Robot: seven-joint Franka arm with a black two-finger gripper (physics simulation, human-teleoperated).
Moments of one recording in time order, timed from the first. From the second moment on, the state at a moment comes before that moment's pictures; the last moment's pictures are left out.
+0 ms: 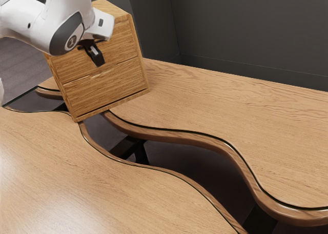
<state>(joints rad) 0.19 0.24 0.10 -1.30 0.47 2.11 0.51</state>
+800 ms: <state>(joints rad) 0.31 0.42 0.12 -1.22 0.45 2.57 0.73</state>
